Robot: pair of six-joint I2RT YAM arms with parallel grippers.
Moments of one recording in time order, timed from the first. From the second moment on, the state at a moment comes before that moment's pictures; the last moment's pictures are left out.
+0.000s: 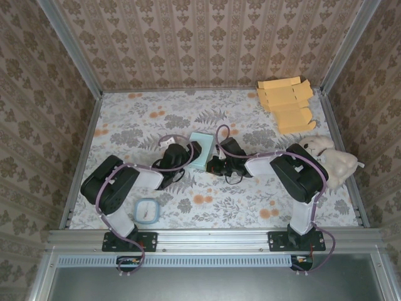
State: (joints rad) left arm -0.68 1.72 0.58 0.62 -0.15 -1.03; right arm 0.62 1.88 0.87 0.18 -0.39 0.86
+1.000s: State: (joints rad) left arm -0.71 1.53 0.55 0.30 -0.05 -0.97; right arm 0.61 1.78 0.71 0.29 -0.29 0.77
